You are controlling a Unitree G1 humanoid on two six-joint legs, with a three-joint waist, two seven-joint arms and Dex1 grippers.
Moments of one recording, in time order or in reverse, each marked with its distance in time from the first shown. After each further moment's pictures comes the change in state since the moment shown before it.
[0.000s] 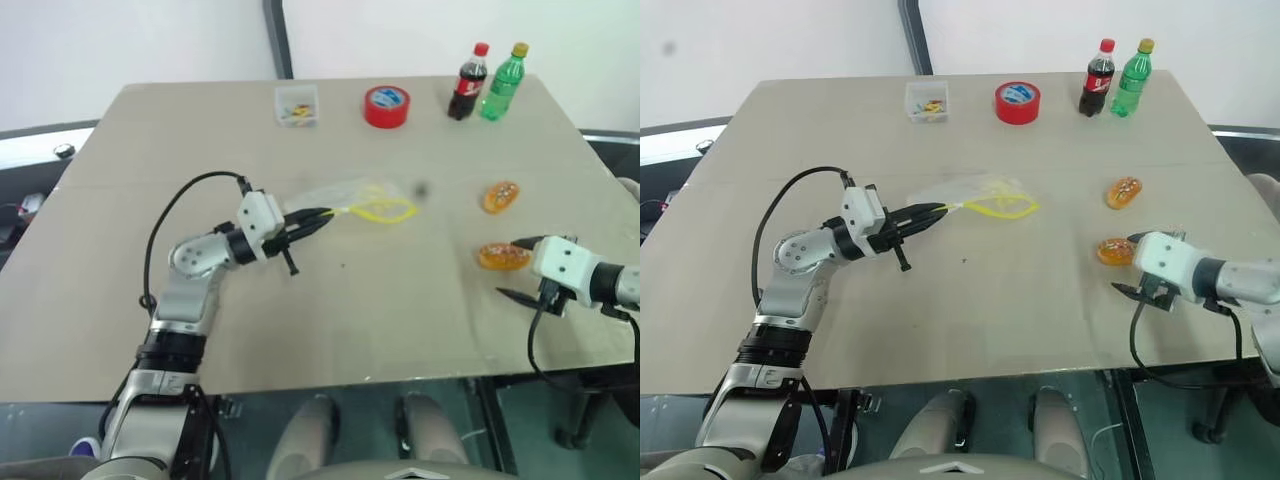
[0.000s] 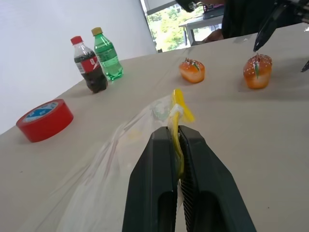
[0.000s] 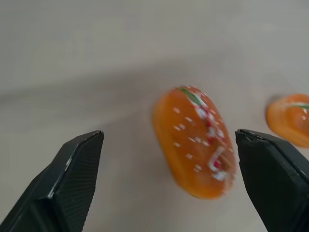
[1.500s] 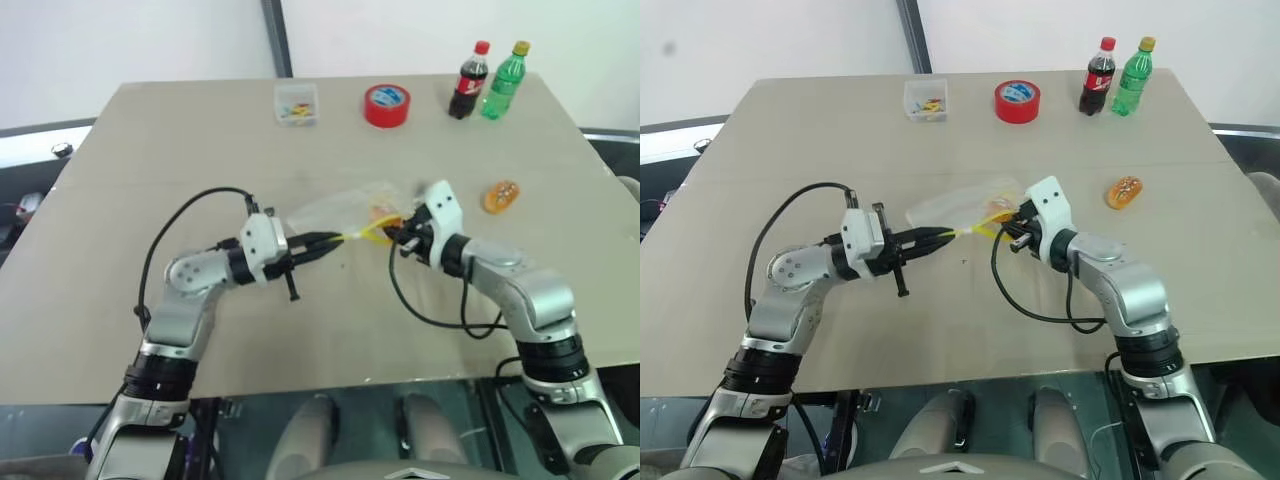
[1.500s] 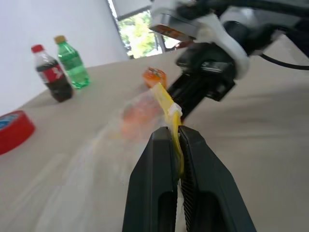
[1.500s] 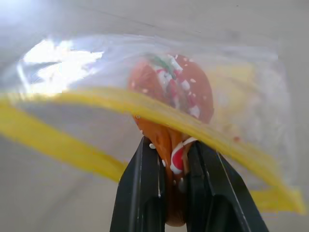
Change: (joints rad) left arm 0.134 0.039 -0.036 -0.216 -0.046 0.085 -0.077; right arm -0.287 0.727 0.156 -0.244 0.292 0.830 -0.556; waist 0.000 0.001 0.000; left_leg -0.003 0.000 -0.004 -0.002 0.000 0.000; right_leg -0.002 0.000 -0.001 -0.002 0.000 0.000
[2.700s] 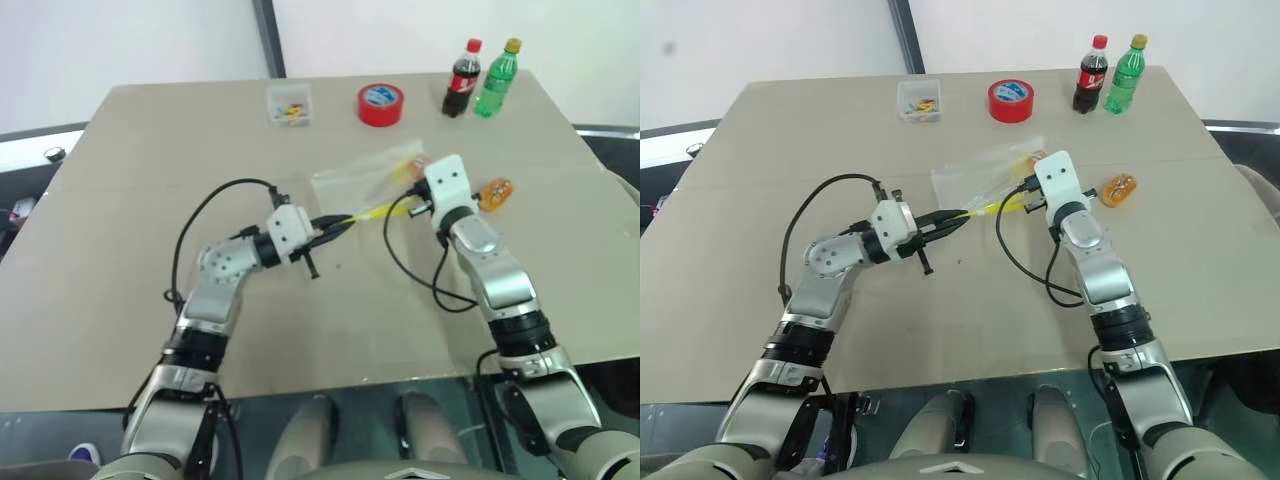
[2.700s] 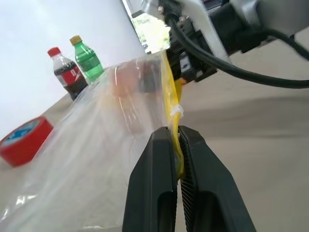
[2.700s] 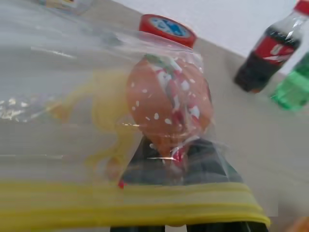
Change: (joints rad) left arm -0.182 -0.125 -0.052 0.322 0.197 -0.263 0.148; right arm -0.046 -0.026 0.049 0.239 -0.441 -0.426 -0.355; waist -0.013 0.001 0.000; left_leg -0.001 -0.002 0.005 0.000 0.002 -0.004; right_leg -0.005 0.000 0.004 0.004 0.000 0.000
